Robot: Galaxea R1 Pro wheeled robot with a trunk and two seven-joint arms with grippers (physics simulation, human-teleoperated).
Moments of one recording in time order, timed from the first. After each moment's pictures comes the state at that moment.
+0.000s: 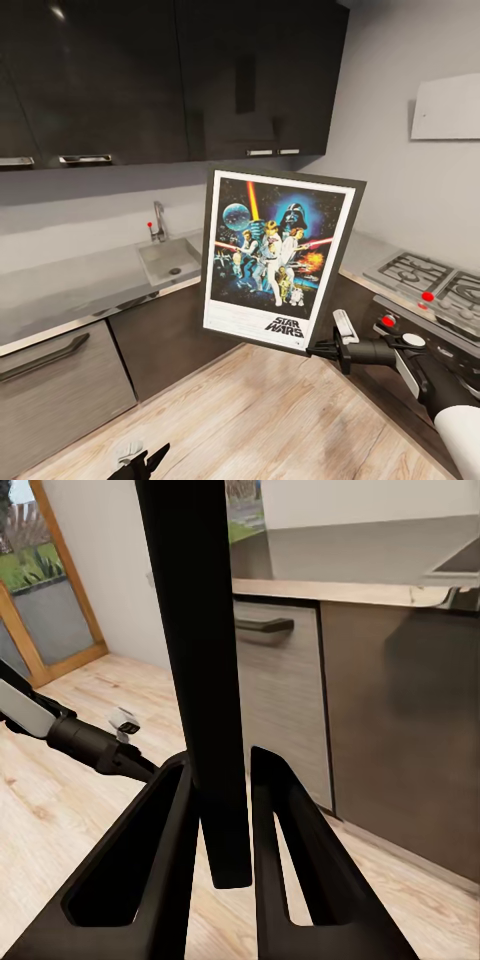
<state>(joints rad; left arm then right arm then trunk) -0.42 0.17 -0.07 -0.03 0.62 -0.26 -0.87 -0.66 -0.33 0.03 -0.84 -0.16 0.04 1.55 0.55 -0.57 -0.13</state>
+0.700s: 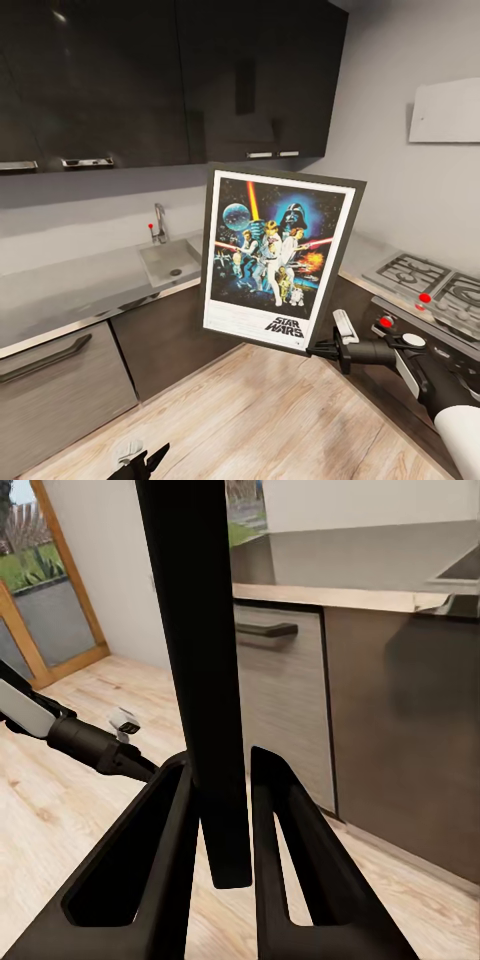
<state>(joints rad) -0.42 0.17 -0.07 -0.03 0.62 -0.26 -0.87 -0.66 -0.33 0.03 -0.84 -0.16 0.04 1.55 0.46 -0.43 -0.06</state>
